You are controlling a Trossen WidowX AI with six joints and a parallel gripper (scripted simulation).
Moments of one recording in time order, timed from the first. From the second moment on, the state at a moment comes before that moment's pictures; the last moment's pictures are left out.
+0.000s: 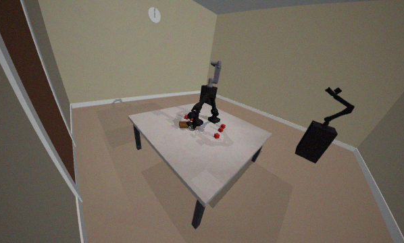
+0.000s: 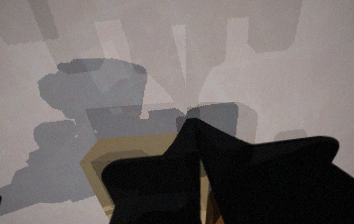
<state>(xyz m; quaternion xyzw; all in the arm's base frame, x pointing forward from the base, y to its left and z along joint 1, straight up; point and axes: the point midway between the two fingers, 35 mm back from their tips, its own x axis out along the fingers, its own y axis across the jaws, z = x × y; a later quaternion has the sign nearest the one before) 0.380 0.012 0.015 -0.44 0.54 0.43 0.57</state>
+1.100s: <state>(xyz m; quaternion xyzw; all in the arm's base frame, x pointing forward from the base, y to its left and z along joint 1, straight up) 0.371 -0.041 0.018 -0.45 0.54 0.42 0.58</state>
